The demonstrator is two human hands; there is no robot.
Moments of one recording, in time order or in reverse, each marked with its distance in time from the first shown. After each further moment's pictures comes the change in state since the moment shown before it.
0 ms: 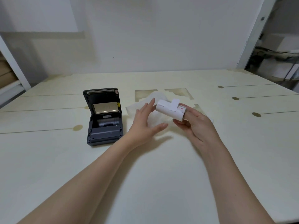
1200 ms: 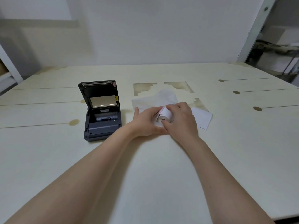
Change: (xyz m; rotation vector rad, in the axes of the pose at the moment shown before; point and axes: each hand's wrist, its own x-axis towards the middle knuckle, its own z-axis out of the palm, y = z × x) left_hand 0.025 -0.012 0.005 0.282 -0.243 -0.041; right_hand 0.021 0.041 0.020 -1.384 0.128 -0.450
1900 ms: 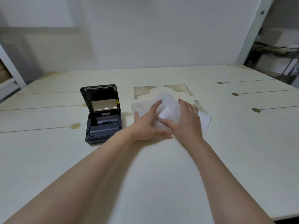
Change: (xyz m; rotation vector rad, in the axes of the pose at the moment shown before) left_hand -0.007 0.007 -0.003 0.070 -0.024 0.014; right_hand 0.000 0.013 -0.007 0.061 0.056 0.040
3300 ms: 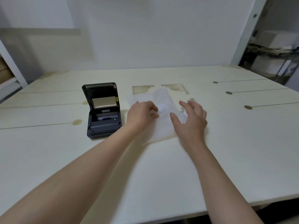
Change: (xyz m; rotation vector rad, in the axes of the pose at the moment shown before) left_hand -0.002 0.016 -0.005 0.136 0.376 -0.098; right_hand -0.035 -0.008 -0.024 0.153 0.172 0.121
